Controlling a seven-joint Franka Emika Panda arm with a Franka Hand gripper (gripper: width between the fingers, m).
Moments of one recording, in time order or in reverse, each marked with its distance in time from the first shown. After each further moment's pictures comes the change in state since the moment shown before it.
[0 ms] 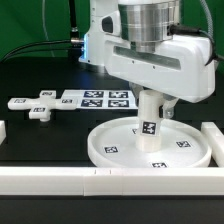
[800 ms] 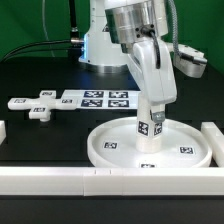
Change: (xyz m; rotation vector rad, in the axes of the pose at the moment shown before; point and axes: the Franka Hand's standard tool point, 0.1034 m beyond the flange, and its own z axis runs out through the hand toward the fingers) arm 0.002 -0.003 0.000 0.100 -0.078 0.459
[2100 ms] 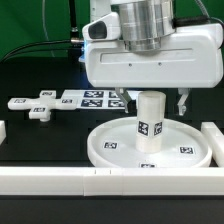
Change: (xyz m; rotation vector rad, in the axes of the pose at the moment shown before) arm 0.006 -0.006 -0.005 -0.045 0.032 -1.052
